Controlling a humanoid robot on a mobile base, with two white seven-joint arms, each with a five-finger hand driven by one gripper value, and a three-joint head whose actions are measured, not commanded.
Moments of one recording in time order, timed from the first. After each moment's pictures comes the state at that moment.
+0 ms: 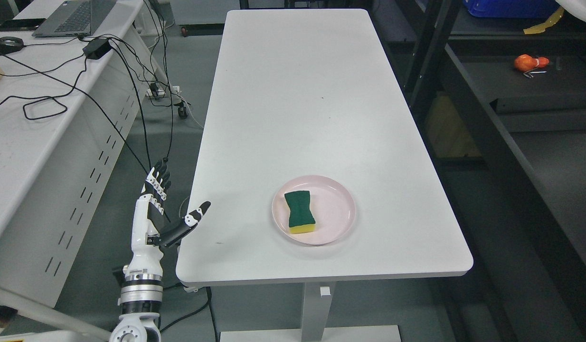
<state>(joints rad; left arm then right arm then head) -0.04 0.00 0.00 -1.71 0.04 -0.14 0.13 -0.08 0.00 -0.21 0.00 -0.11 0.08 -0.07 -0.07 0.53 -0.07</state>
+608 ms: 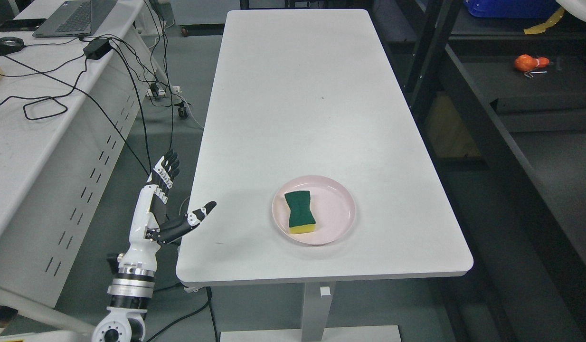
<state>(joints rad) -0.09 0.10 0.03 -1.69 0.02 -0.28 -0.13 -0.07 0.00 -0.21 0.00 -0.11 0.08 -0.07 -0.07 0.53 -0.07</state>
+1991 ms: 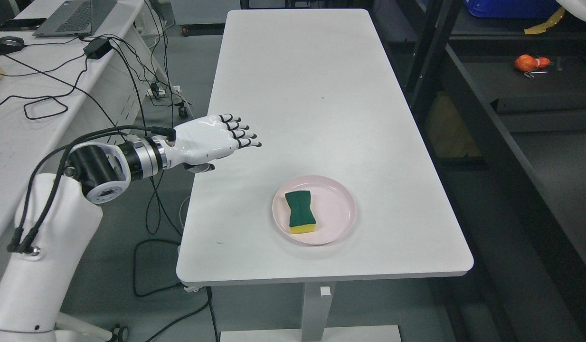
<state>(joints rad) -0.83 0.37 -0.31 -1.31 -1.16 -0.79 -0.43 -0.07 0.00 -0.21 0.00 -0.11 0.08 -0.07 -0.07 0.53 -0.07</state>
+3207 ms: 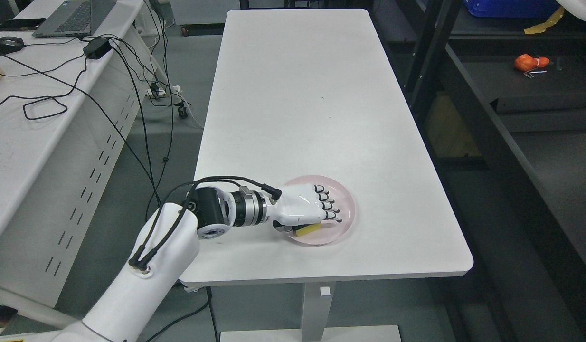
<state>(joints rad) -0.79 0.15 -0.54 -1.22 -1.21 -0.79 -0.44 -0.08 0.00 -0.21 0.00 -0.11 0.08 -0.07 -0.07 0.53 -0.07</state>
